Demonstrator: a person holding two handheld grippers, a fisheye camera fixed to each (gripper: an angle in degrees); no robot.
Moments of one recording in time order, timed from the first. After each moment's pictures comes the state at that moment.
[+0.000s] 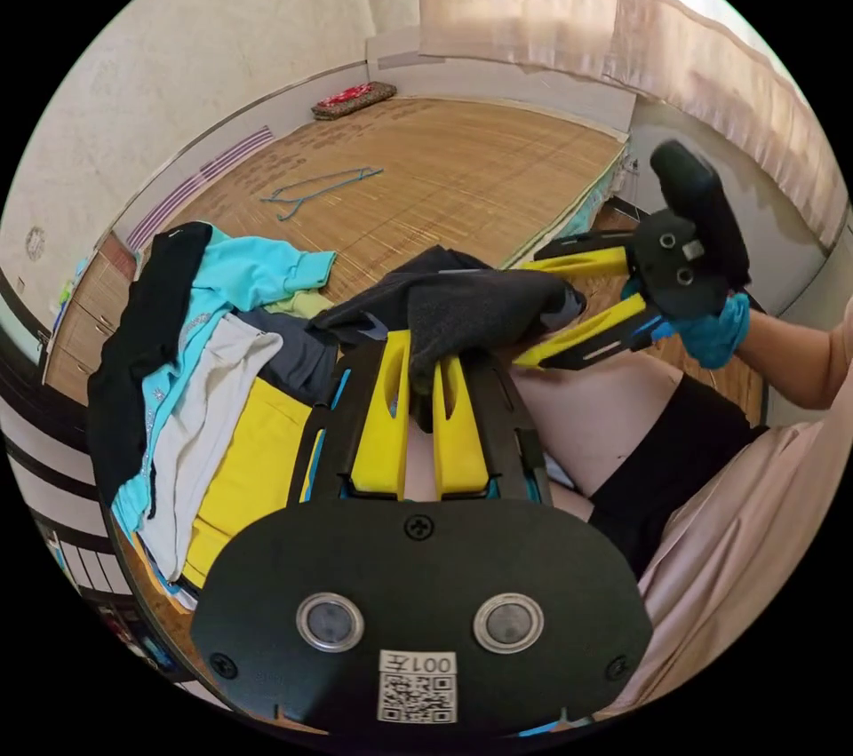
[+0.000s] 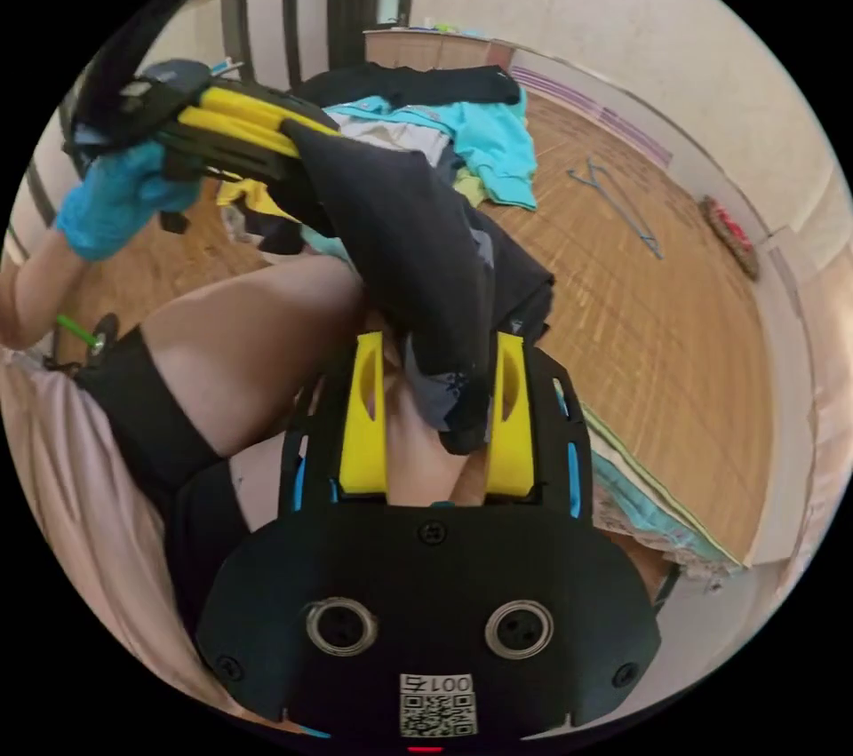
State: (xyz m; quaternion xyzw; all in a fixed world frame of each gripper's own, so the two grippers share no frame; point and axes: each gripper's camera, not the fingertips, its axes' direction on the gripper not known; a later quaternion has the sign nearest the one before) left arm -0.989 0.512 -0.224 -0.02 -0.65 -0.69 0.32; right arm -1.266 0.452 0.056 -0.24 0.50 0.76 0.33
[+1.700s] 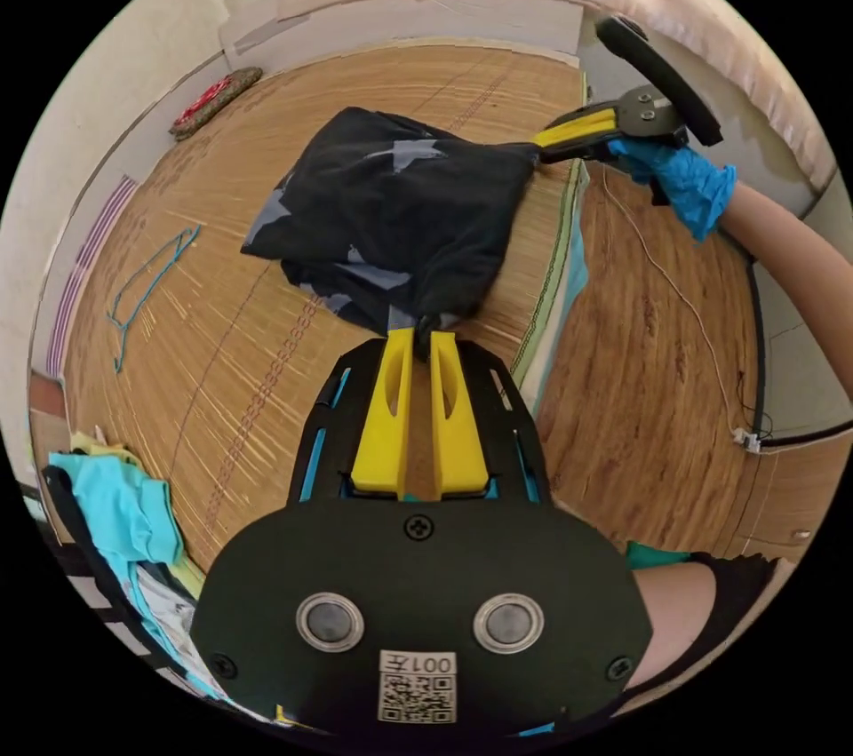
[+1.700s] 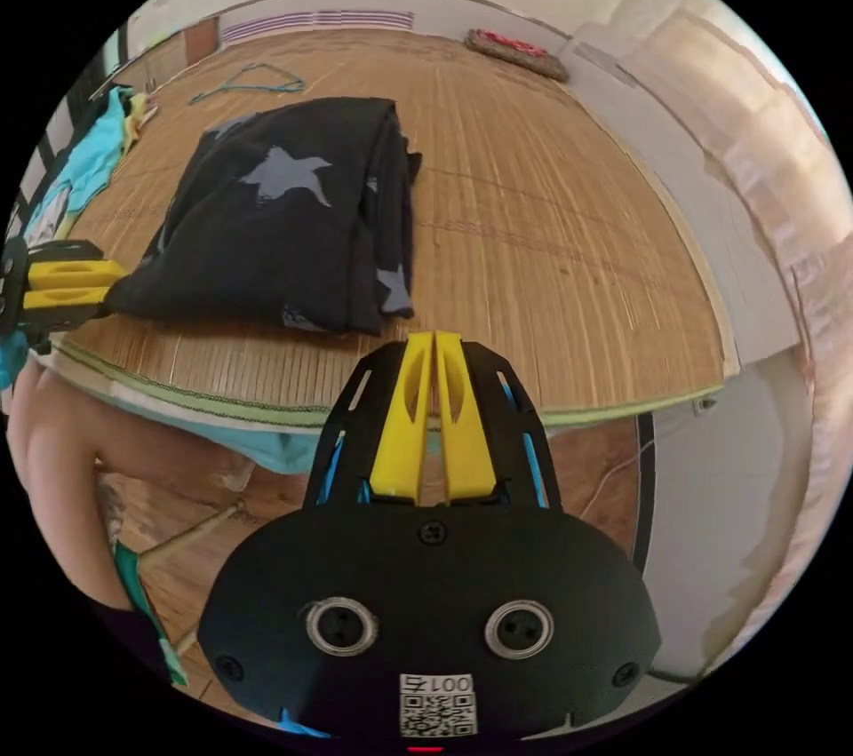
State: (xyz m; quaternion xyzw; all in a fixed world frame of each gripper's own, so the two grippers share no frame) left arm -1.339 0.730 -0.407 -0.06 -0.56 -0.69 0.45; right arm -1.742 0.618 -0.128 -0.23 0.50 0.83 0.03
